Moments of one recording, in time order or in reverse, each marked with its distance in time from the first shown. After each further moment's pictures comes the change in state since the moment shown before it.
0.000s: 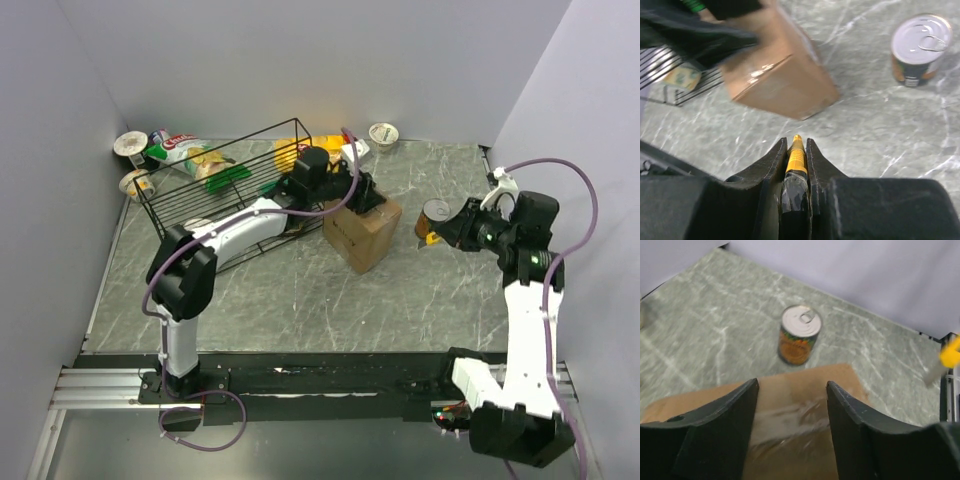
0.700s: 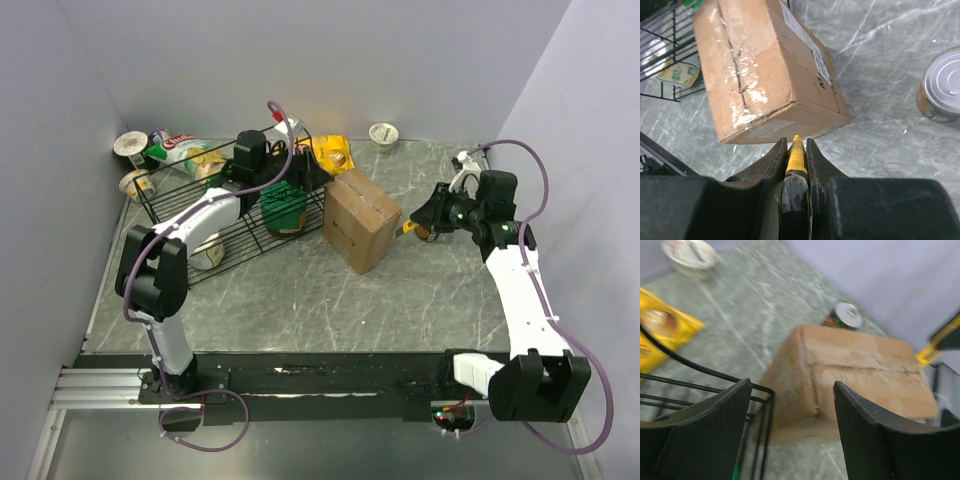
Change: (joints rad) left arm 0.293 -0.122 -0.135 -0.012 0.139 -0.177; right arm 0.190 0.224 -0.017 0.236 0.064 0.049
